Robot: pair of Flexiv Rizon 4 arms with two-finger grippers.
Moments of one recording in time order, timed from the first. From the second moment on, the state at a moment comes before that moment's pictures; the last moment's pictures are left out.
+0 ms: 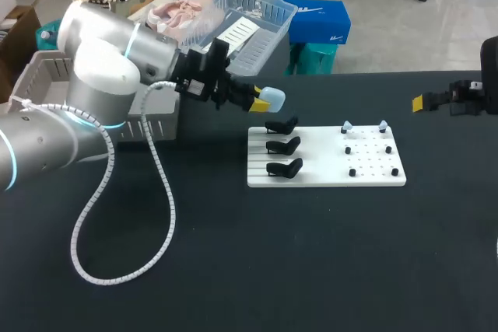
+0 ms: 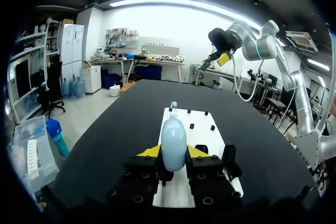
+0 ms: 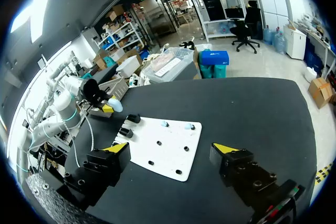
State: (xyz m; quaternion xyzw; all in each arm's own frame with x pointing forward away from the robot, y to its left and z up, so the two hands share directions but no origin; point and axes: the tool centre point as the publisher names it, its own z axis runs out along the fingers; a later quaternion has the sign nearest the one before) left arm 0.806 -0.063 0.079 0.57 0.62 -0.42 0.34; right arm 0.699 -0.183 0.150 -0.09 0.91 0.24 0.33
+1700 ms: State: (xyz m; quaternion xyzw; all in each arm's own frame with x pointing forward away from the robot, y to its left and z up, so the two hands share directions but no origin) left arm 0.716 -0.032 0.165 0.55 0.55 -0.45 0.43; right arm 0.699 -0.183 0.150 -0.09 0.91 0.24 0.33
